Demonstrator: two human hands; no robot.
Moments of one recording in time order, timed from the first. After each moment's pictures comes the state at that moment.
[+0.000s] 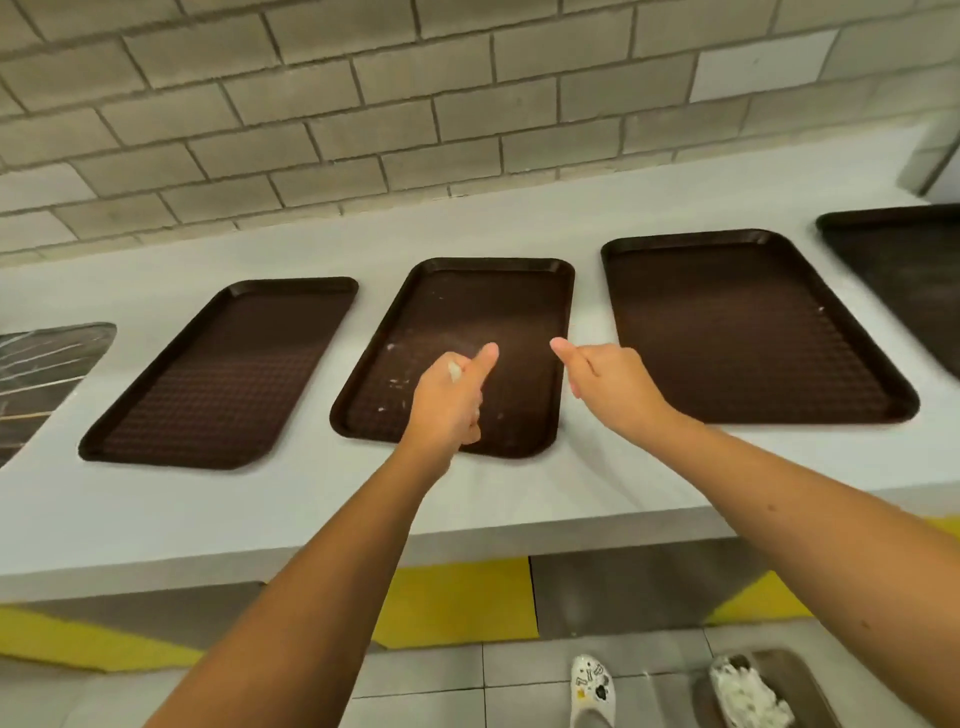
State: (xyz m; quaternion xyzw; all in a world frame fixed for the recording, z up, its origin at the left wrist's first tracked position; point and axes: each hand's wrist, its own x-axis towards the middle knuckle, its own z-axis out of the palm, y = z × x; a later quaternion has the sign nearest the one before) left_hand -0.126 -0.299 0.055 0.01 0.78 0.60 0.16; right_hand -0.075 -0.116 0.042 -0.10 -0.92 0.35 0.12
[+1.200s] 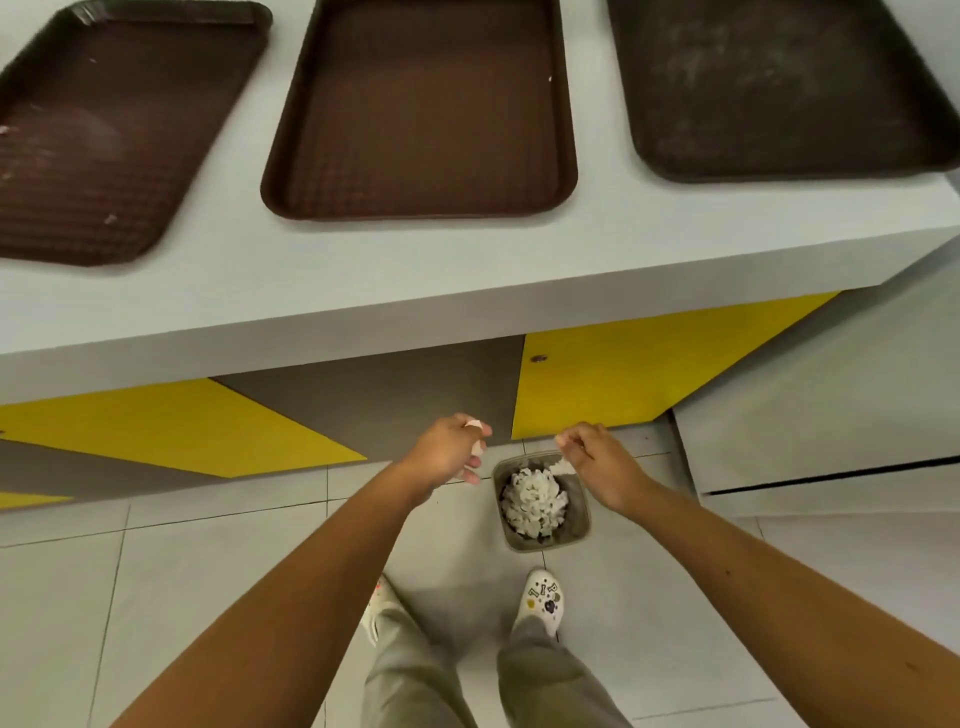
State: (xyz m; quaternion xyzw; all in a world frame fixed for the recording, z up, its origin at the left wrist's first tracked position) left_hand 0.140 -0.029 -0.175 -0.05 0.76 0.45 0.46; right_hand 0.252 0.158 -0.215 -0.24 -0.85 0.42 -0.20
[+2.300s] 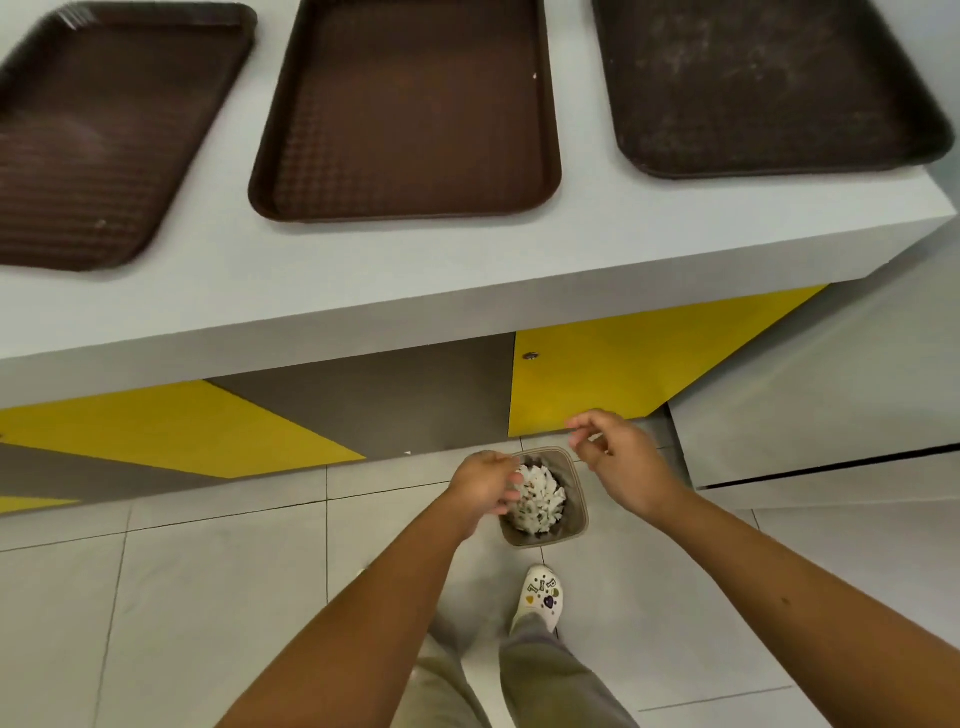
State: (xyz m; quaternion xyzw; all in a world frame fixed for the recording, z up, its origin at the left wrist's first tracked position) left_hand 0.191 -0.003 -0.199 -0.14 0.71 0.47 0.50; right_hand 0.270 0.168 -0.170 -0.23 -0.84 0.48 -0.10
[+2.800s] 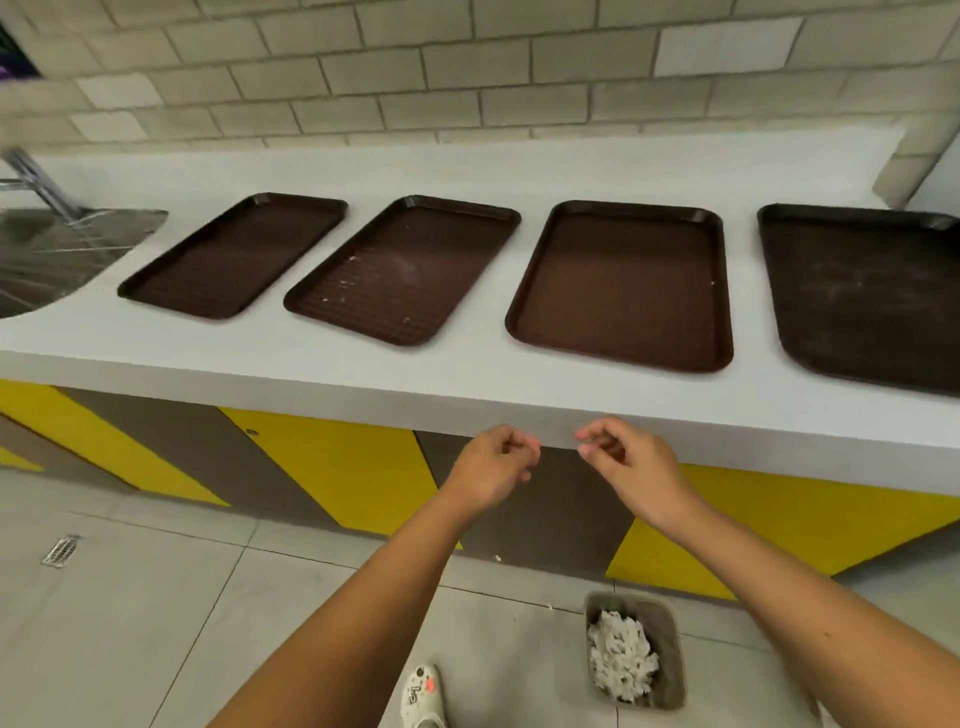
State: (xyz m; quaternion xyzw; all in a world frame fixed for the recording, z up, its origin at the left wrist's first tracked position) left_hand 0.127 -0.142 -0.012 0.00 0.82 0.53 0.22; right_hand 0.163 0.050 -0.025 -0.03 -0.88 0.47 0.00
